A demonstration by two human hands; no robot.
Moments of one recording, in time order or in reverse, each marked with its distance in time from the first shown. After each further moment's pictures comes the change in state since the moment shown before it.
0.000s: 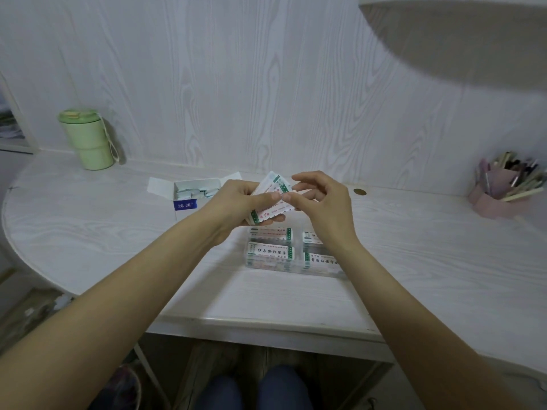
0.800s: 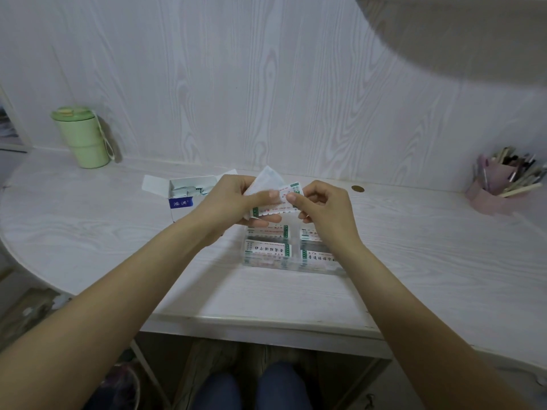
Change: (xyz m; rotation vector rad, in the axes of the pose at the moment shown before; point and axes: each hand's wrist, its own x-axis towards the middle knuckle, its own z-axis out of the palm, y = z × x) left_hand -0.010 0.005 0.004 0.047 0.023 0.044; right_hand -0.005 0.009 -0.007 0.008 -0.015 0.097
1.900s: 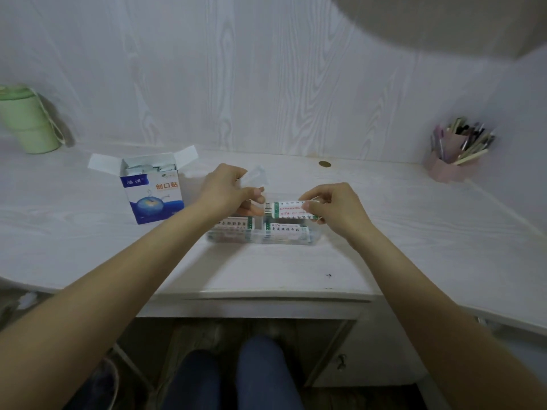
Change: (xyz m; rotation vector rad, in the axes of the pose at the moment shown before) left_hand 0.017 -0.024 0.050 0.209 0.041 0.002; right_hand -0.023 0.031 -0.079 -0.374 -0.076 0.136
